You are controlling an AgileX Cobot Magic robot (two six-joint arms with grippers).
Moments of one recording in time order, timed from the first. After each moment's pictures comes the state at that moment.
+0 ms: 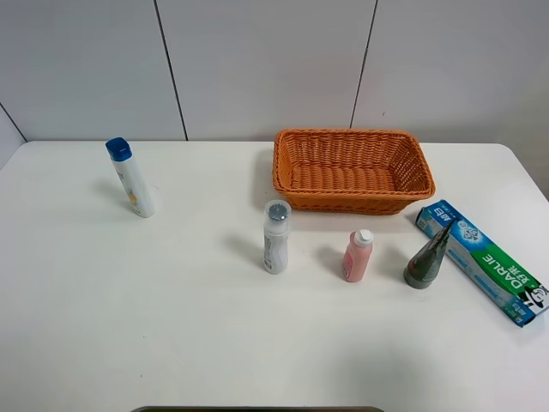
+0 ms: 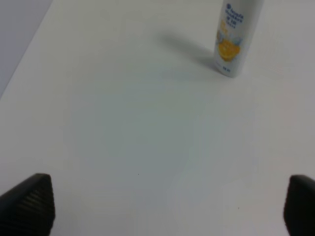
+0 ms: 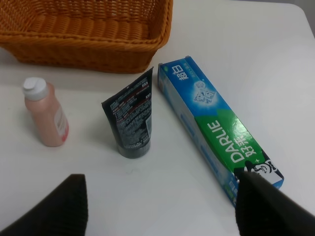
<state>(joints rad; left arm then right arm) 0.05 0.00 -0.51 0.02 1.05 0.01 -0.03 0.00 -0.50 0.07 1.08 -0.14</state>
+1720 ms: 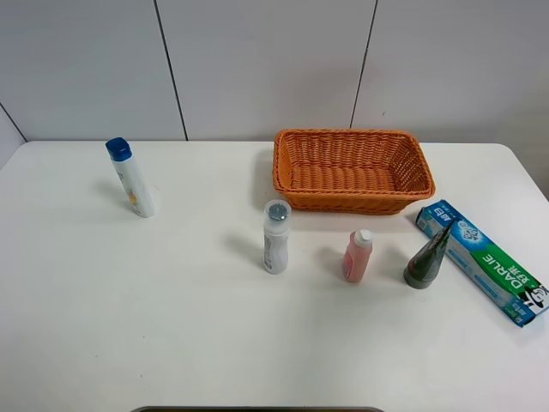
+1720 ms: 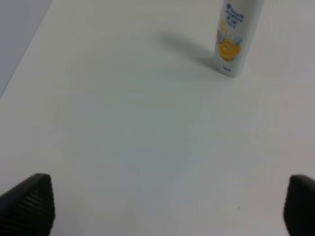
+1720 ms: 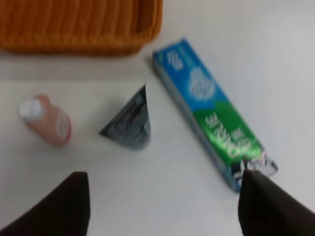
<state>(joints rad) 0.05 0.00 -0.51 0.02 1.05 0.01 -0.01 0.73 -0.92 0.04 1.15 0.00</state>
